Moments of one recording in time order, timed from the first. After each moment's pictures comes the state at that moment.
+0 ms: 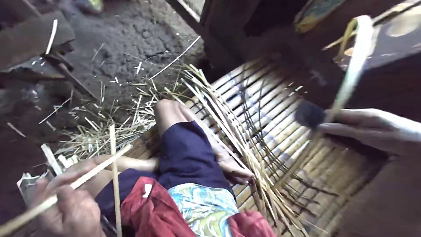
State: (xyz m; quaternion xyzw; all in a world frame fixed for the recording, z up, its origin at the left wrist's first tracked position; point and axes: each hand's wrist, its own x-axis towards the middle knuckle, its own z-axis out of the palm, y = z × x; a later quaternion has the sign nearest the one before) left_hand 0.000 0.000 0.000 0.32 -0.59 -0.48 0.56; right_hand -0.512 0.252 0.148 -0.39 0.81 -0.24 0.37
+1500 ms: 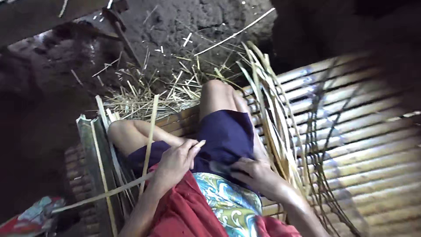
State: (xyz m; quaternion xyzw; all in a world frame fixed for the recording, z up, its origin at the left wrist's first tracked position) left_hand -0.068 0.033 0.019 0.44 -0.72 -0.54 0.01; right_hand -0.320 0.169 -0.005 -0.61 0.63 -0.10 0.47
